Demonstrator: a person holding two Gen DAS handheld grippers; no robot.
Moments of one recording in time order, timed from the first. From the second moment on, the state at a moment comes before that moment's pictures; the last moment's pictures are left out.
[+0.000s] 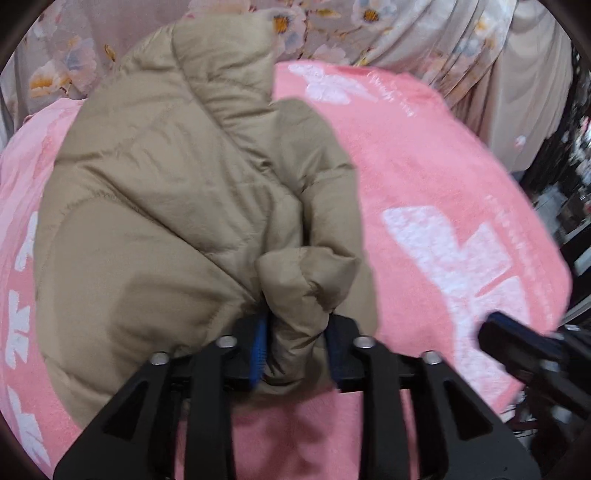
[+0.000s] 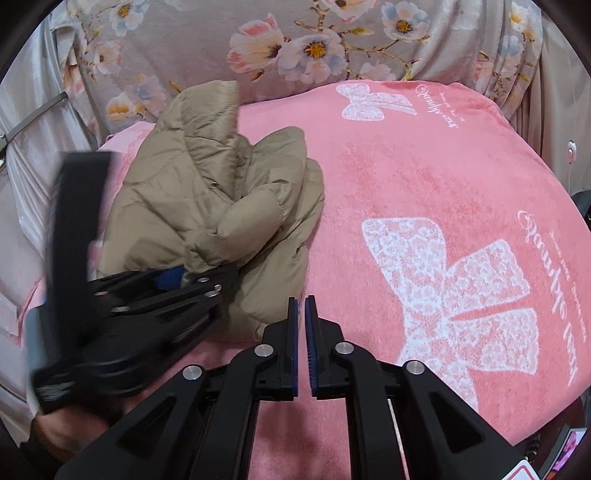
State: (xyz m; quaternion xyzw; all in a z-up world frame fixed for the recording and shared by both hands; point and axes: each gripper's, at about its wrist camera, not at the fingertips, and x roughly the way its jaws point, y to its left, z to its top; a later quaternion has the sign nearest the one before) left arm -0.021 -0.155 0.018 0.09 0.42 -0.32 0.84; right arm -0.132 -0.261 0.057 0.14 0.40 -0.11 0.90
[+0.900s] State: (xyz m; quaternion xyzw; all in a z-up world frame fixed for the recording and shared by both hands) left arm 0.141 -0.053 0.133 -0.01 0.35 -0.10 0.93; right arm 0.085 -0.293 0.091 0.30 0.35 -0.06 0.88
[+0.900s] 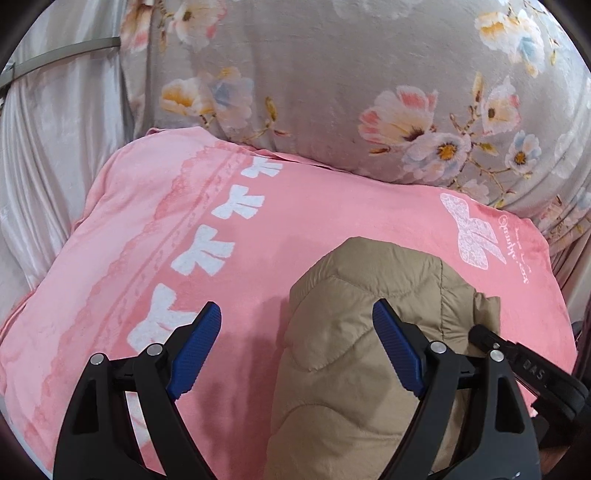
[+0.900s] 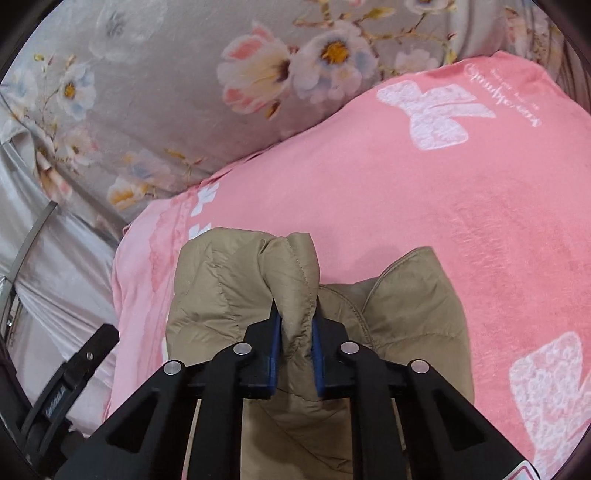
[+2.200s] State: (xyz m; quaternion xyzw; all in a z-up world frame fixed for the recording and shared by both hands) left arm 0.155 -0.180 0.009 0.08 0.36 -0.11 0.92; right arm 0.078 -0.328 -0.013 0.18 0.37 -0.18 0.90
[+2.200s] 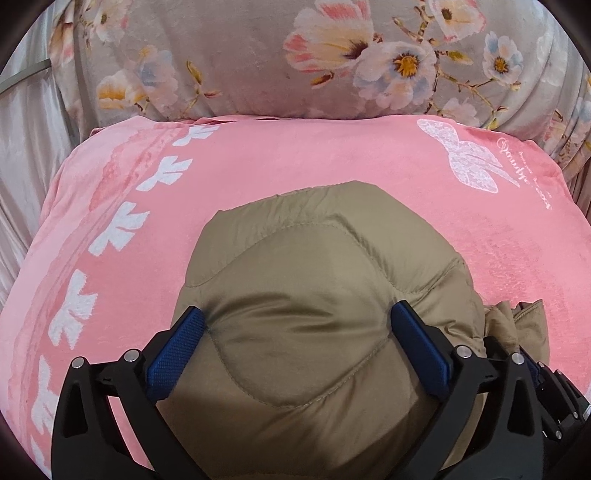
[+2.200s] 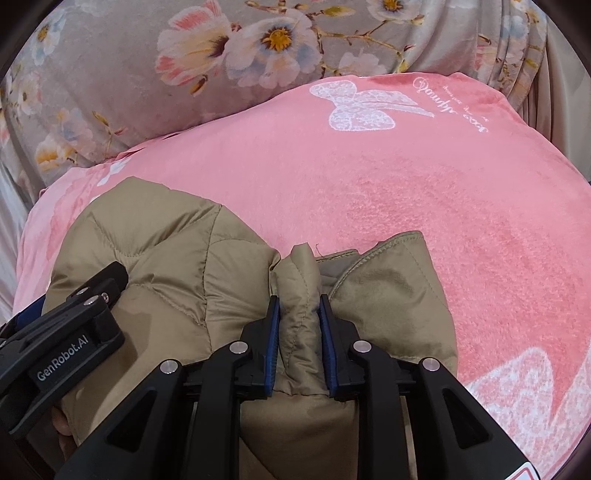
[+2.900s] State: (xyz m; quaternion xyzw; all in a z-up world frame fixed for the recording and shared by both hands) left arm 0.156 -0.187 -0.005 0.09 0.33 -0.09 0.94; right arm 0.081 -0.332 -0.019 0.18 0.35 -0.18 0.90
